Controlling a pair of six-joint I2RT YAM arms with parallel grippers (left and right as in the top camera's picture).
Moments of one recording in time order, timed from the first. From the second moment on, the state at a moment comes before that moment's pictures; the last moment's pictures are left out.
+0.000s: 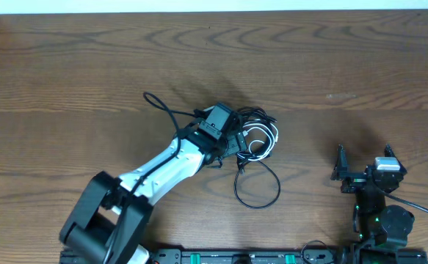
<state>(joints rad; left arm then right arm) -0.62 1.68 0.93 -0.39 0.06 -0.94 -0.14 0.01 0.01 -0.06 -0.10 -0.03</state>
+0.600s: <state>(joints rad) -0.62 1.77 0.95 -0.40 0.04 -0.96 -0.14 0.01 0.01 -0.06 -0.10 -0.03</state>
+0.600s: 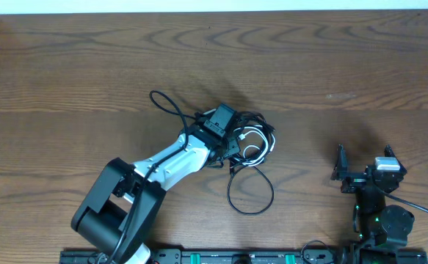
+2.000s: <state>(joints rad) -0.62 1.47 0.95 -0.36 0.15 -0.76 -0.14 0.01 0.01 -0.04 -0.41 0.88</state>
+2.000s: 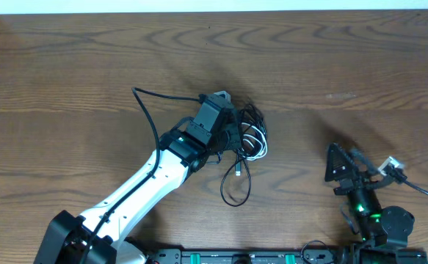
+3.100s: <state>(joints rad) -0.62 1.47 0.95 -0.38 0.15 -0.76 -0.14 0.84 0.56 -0.51 -0.75 0.66</state>
